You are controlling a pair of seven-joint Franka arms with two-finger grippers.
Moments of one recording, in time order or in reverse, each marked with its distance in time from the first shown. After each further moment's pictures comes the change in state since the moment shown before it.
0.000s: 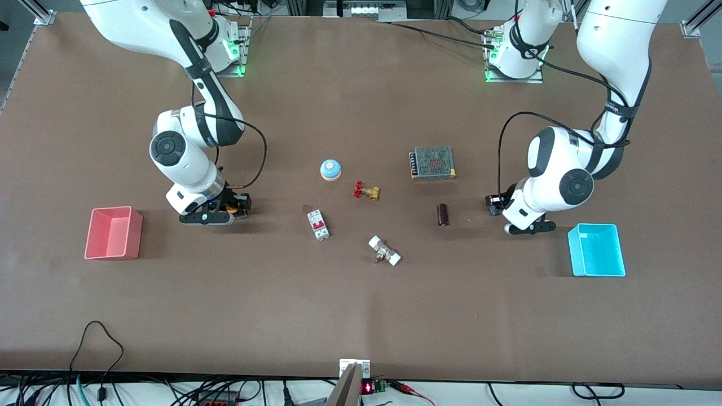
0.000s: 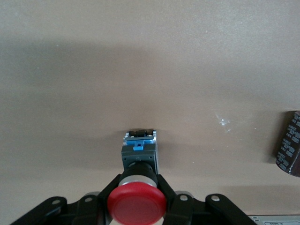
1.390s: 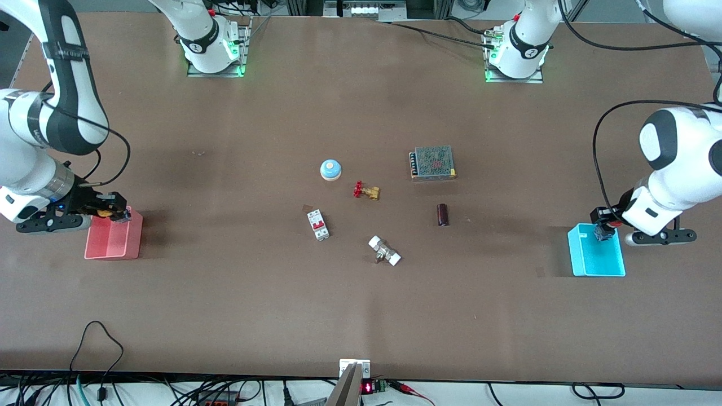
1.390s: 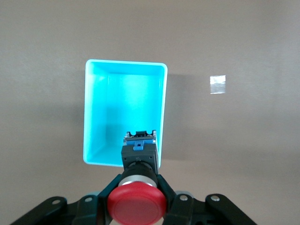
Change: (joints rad) left arm 0.304 -0.108 0.017 0.137 0.219 -0.007 0.228; right arm -0.307 -0.100 -0.138 0.206 0.000 -0.326 -0.526
